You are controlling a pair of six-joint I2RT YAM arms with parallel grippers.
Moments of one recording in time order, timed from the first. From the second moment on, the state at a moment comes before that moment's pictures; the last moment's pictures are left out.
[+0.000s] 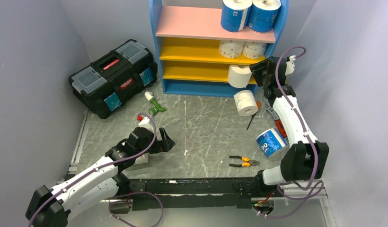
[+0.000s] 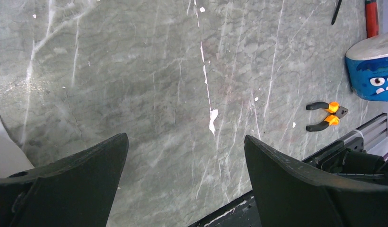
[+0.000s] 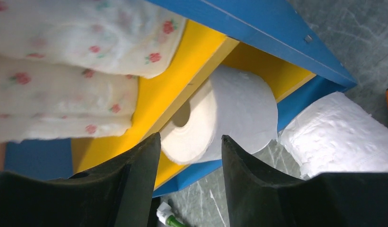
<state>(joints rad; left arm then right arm) -0.69 0.78 0.38 -0.21 -0.03 -0.76 0.04 1.44 1.29 -0.23 0.13 1.04</state>
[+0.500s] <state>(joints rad) -0.69 0.76 0.38 -0.21 -0.02 -0.76 0.32 1.18 0.87 -0.02 0.30 0.64</state>
